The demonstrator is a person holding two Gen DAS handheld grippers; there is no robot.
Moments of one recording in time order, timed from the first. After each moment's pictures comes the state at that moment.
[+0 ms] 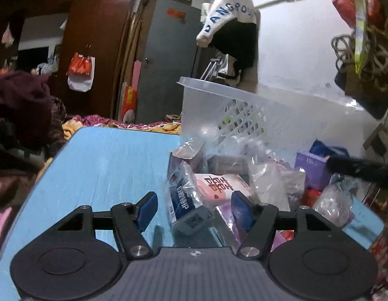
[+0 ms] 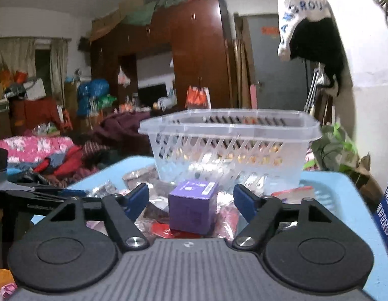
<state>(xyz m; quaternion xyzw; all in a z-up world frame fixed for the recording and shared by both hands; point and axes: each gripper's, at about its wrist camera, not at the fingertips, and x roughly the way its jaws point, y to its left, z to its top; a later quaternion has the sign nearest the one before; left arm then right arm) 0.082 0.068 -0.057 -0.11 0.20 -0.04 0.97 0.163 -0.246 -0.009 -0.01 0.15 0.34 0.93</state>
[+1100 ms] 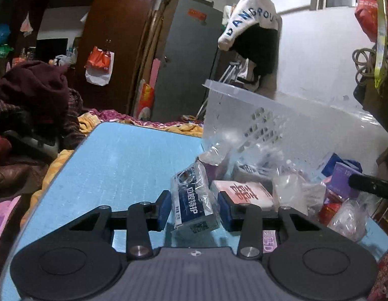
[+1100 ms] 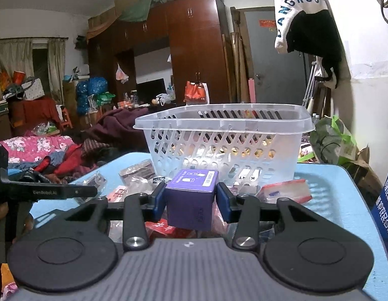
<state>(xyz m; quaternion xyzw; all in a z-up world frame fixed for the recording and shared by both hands) 0.085 0.081 -0.062 -0.13 0.20 -0.01 0.97 0.149 -0.261 -0.017 0.00 0.15 0.34 0.93</state>
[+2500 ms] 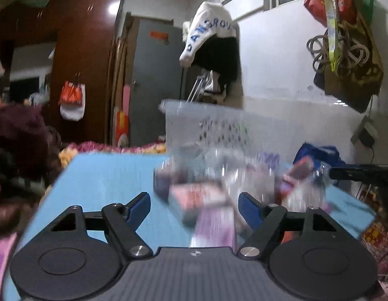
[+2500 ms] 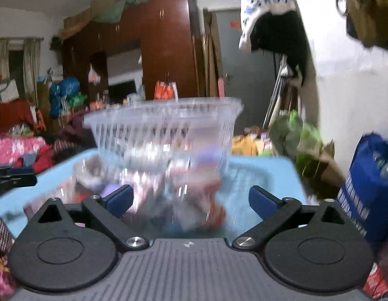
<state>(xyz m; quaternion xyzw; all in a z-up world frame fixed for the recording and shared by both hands) 0.059 0.049 -0.047 -0.05 0.15 -0.05 0.99 0.164 -0.322 -0.033 -0.01 0.16 0.27 0.95</state>
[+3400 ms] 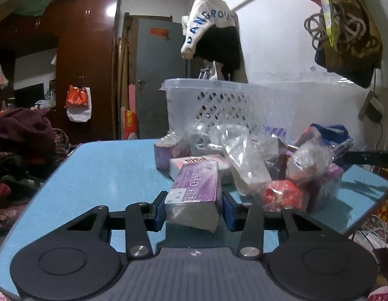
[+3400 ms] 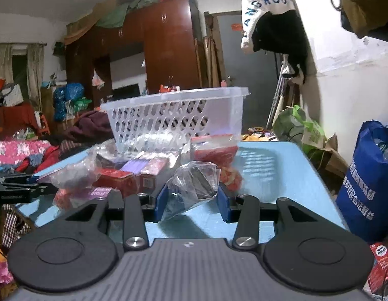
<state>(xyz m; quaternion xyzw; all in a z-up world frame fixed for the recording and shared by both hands) 0.045 0.034 -0.079 -0.01 0.16 -0.03 0.99 0.133 -0.328 -0.052 0.01 0.14 0.28 0.95</state>
